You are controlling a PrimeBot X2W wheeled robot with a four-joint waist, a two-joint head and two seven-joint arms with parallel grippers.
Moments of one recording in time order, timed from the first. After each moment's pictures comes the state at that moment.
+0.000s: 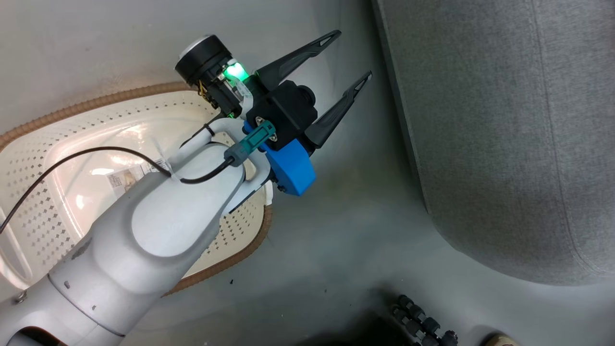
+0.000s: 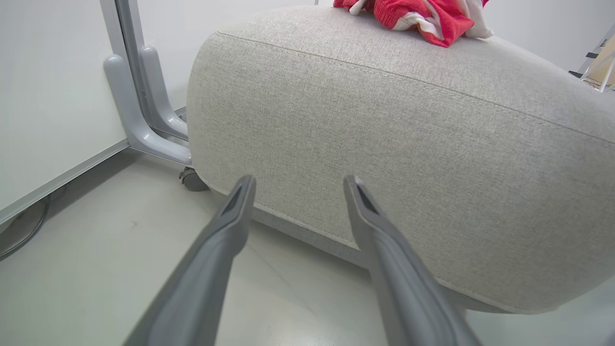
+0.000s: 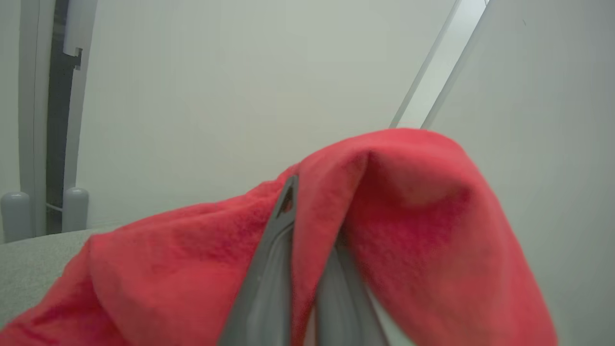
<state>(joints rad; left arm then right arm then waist) -1.08 0.25 -0.94 0.38 -0.33 -0.09 -0.16 -0.96 -0.47 -0.53 0.46 0.08 0.13 -0.26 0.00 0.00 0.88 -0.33</state>
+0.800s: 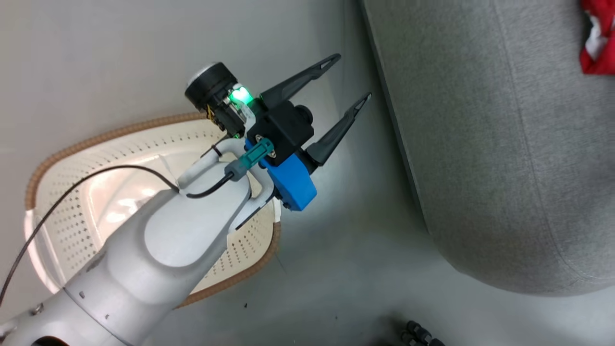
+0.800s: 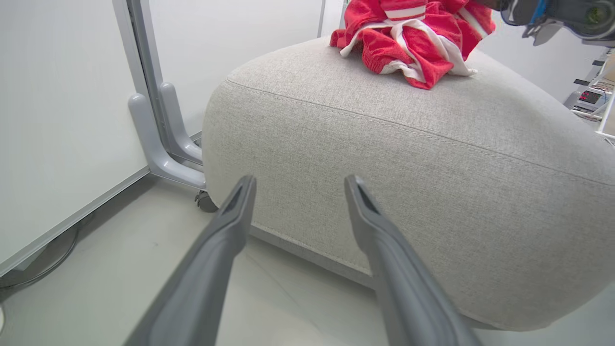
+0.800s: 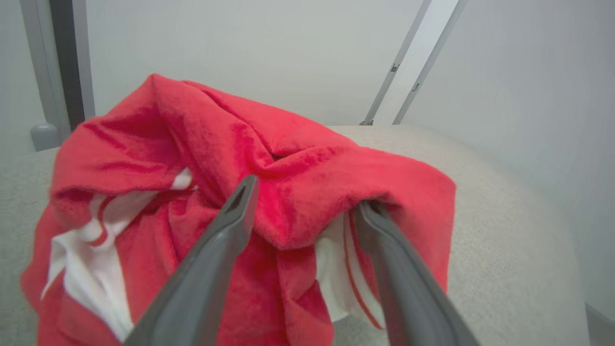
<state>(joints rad) -1.04 0.23 -0.96 0.42 -0.37 -0.07 -0.21 -0.84 -0.29 -0.59 0.58 -0.06 0.13 -0.26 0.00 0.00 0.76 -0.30</state>
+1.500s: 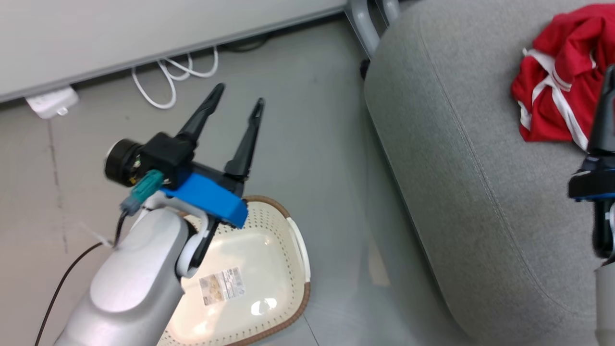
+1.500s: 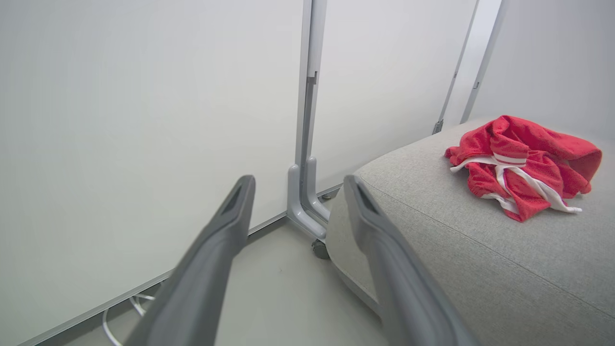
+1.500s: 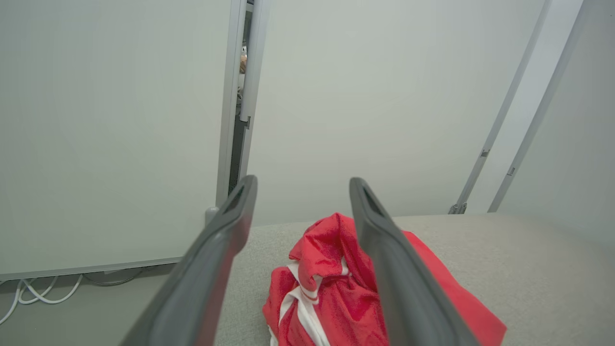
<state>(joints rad) -0.74 0.25 -0.65 0.39 -0.48 0.04 -0.26 -0.51 -0.24 -0.27 0.28 0.00 0.13 -0.26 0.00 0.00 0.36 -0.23</state>
